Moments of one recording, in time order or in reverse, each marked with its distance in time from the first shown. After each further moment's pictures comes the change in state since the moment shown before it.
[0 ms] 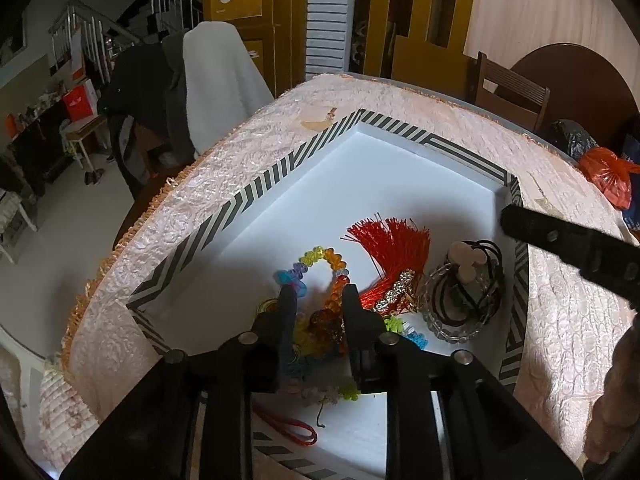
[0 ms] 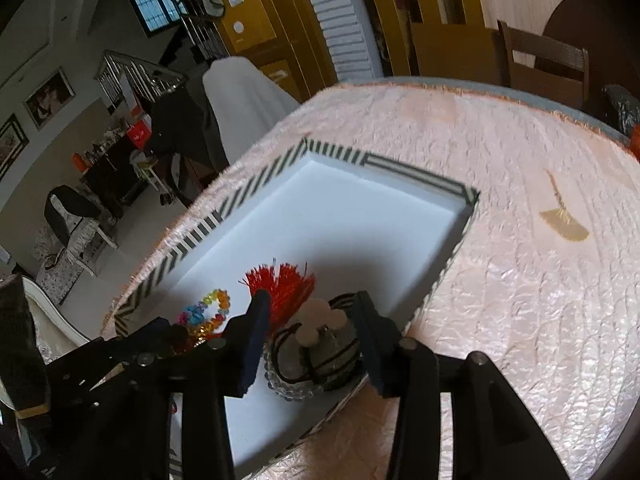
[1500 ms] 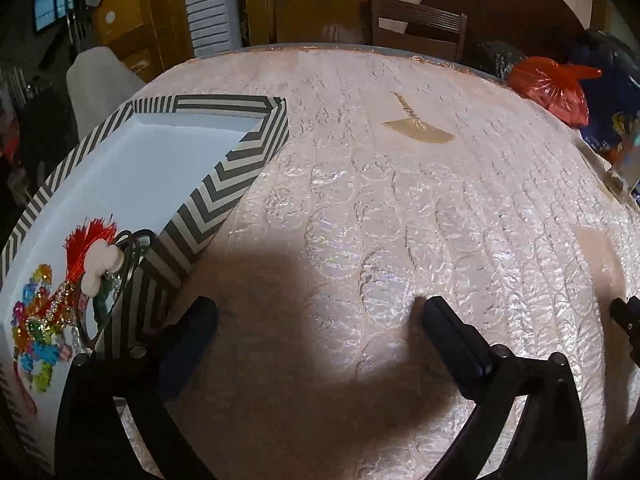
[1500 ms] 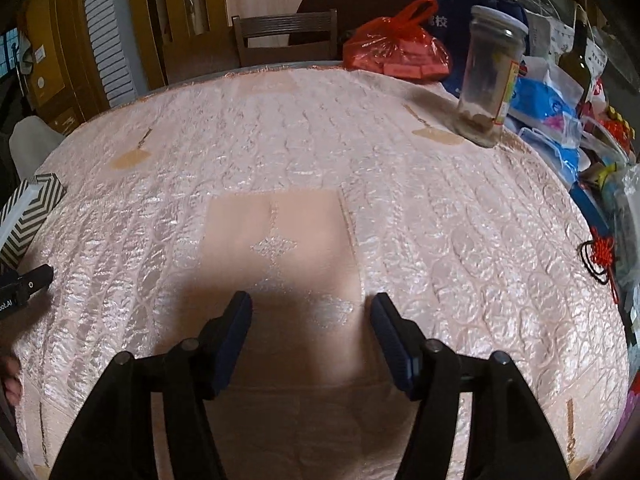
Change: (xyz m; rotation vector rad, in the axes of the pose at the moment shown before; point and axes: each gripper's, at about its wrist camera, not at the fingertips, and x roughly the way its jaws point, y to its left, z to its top) left arm 0.064 -0.210 -0.016 0.212 0.088 -0.123; right arm -0.167 -0.279 -0.142 0.306 -0.050 -0.614
